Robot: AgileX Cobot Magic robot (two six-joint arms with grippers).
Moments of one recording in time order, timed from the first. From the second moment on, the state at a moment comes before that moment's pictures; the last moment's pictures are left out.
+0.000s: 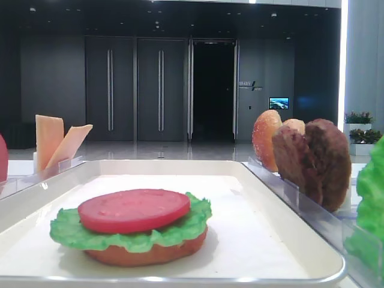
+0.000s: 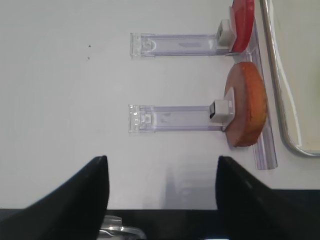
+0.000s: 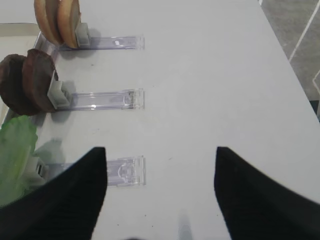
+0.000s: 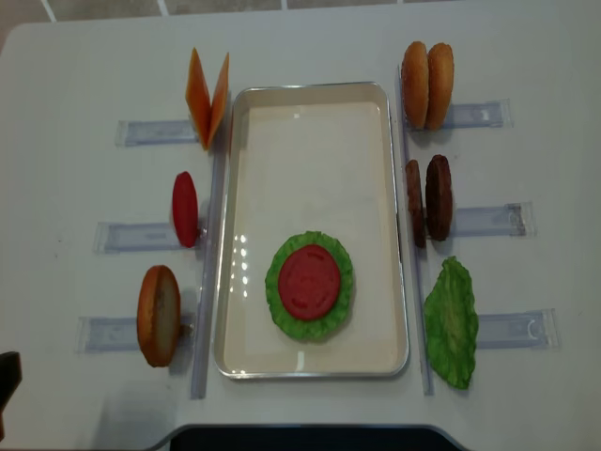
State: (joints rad) left arm -0.04 0.29 -0.61 0.08 1.24 -0.06; right arm 0.01 -0.01 -0.50 0.02 1.14 -0.03
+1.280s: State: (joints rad) left arm -0.04 0.04 -0.47 0.03 1.11 0.04; right arm 0.01 -0.01 -0.50 0.02 1.14 -0.03
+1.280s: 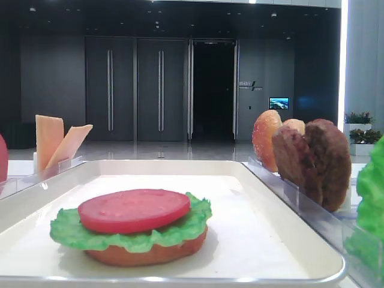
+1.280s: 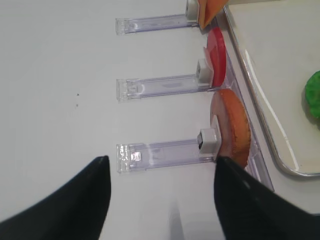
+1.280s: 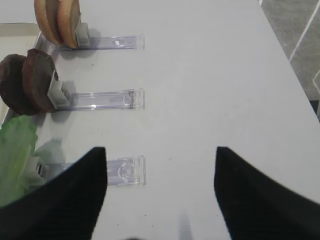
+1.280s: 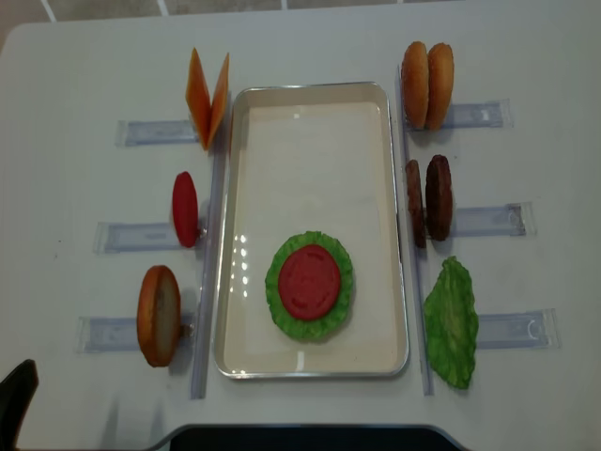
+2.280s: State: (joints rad) left arm -0.04 0.04 -0.47 0.00 1.11 0.04; right arm 0.01 -0.01 -0.50 0.02 1.14 -0.03
